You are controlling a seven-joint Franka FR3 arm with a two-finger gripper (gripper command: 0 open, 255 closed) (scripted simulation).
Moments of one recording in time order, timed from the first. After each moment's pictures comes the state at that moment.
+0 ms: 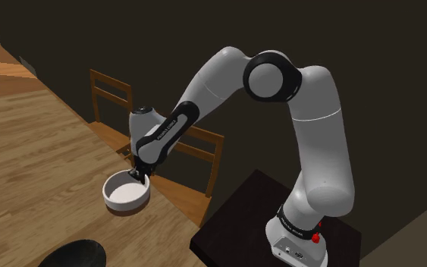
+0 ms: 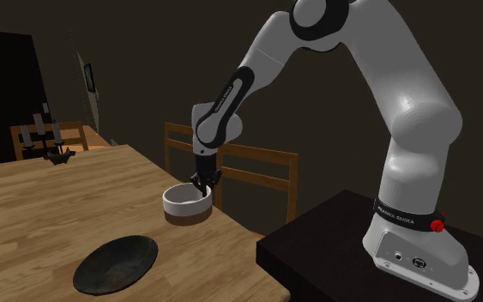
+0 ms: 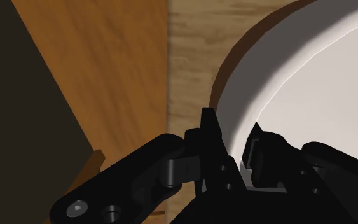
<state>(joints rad) 0.21 0.58 0.14 -2.00 -0.12 2.58 0.43</state>
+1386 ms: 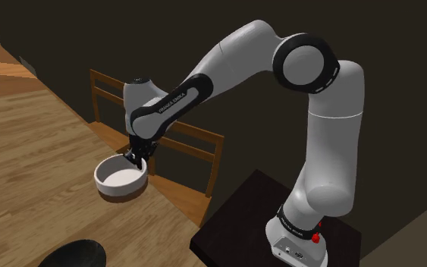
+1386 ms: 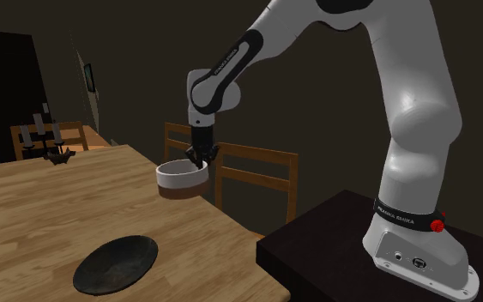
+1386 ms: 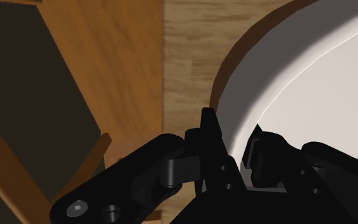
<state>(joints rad) 0.20 0.37 0.18 -2.01 -0.08 2.38 0.43</state>
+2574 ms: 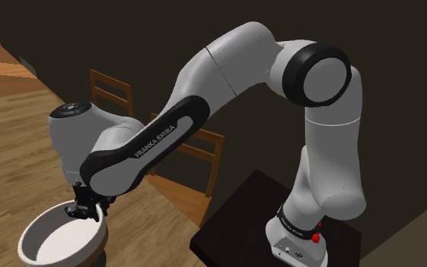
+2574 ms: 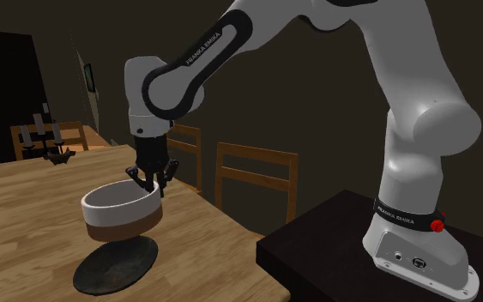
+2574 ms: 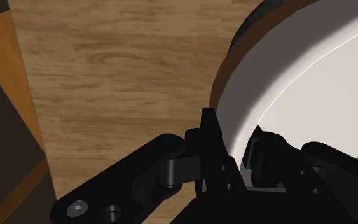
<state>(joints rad) 0.50 0.42 0.28 -1.91 -0.14 2.32 0.85</state>
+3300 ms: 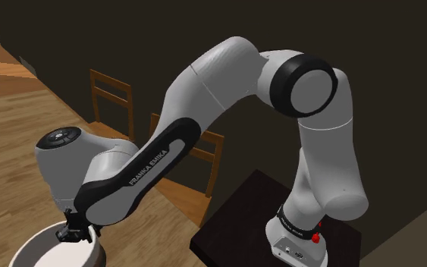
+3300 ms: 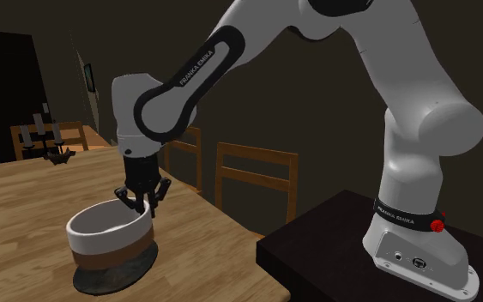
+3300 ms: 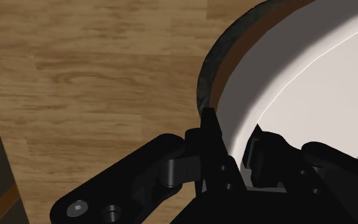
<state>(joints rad) 0.57 0.51 0.27 -1.88 -0.18 2.37 0.94</state>
